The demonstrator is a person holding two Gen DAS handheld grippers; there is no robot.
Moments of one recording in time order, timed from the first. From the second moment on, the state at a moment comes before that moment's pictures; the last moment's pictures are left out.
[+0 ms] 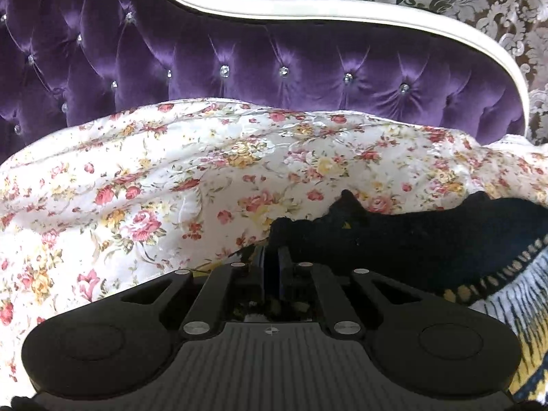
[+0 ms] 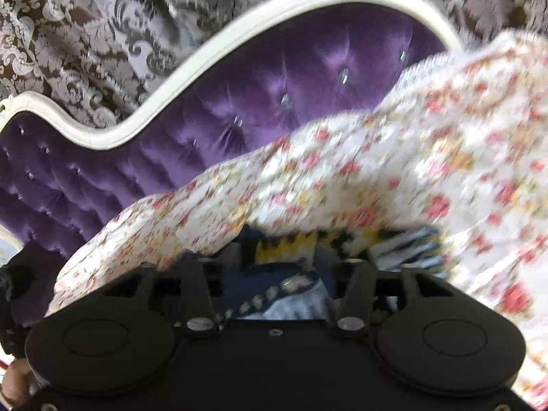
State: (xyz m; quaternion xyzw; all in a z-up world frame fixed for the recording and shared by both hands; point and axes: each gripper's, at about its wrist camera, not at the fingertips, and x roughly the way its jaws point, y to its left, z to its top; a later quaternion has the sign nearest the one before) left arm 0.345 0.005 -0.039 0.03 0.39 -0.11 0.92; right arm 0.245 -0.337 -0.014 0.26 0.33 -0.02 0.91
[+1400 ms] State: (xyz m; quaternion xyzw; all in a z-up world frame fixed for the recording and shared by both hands) left arm 0.240 0.013 -0.039 0.10 0.38 -0.14 0.91; right arm 0.181 -0.354 -0.030 0.19 0.33 -0.02 0.92
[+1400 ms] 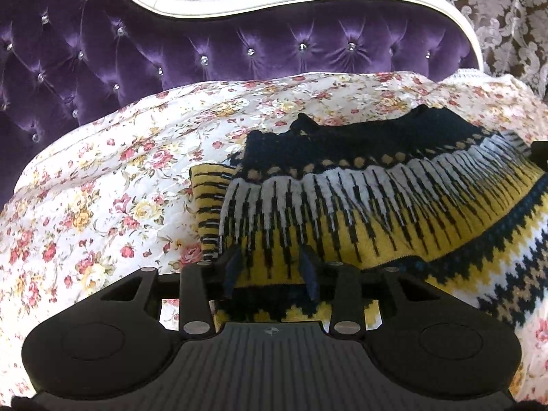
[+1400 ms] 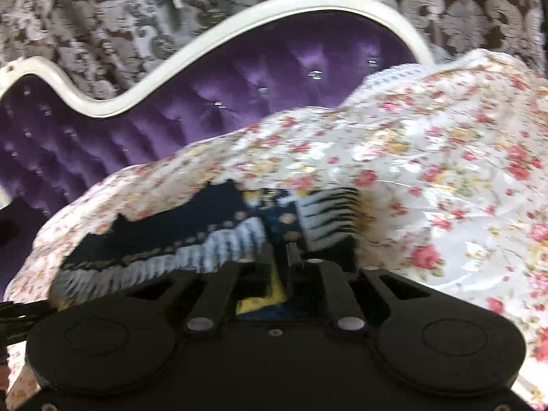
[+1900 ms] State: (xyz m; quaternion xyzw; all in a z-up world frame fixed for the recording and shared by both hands) left arm 0.240 0.016 -0.038 0.08 0.38 -0.14 0.91; right arm 0.196 -0.310 -0.035 0.10 0.35 -0.01 0.93
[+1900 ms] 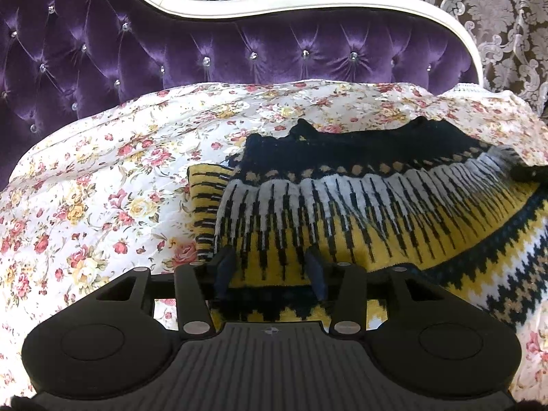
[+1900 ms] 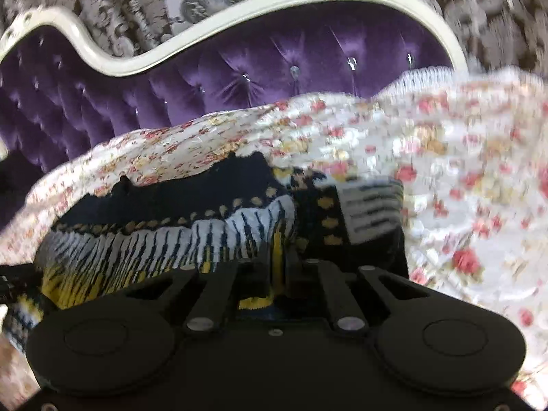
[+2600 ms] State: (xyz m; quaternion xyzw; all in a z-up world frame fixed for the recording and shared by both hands) left arm 0.244 -0.007 -0.040 0.12 0.42 -0.10 0.90; right arm 0.191 -0.334 -0.040 0.13 0.36 -0.07 0.92
